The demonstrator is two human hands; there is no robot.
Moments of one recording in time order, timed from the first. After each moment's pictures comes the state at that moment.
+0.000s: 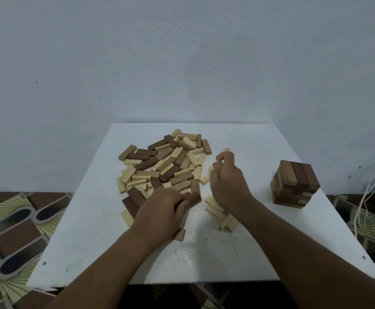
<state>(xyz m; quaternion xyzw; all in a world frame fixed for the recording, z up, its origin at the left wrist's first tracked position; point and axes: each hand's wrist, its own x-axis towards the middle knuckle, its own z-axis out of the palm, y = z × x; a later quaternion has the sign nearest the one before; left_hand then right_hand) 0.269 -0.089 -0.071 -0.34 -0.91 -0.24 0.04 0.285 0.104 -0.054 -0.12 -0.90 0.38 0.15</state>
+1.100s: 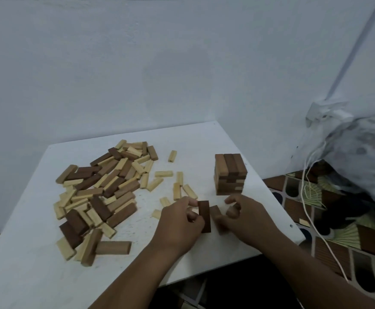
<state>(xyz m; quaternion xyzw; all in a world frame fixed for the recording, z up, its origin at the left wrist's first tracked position) 0.346 0.039 -0.059 -0.25 -0.86 -0.42 -0.16 0.435 0.202 -0.063 -0.29 -0.89 0.35 0.05</state>
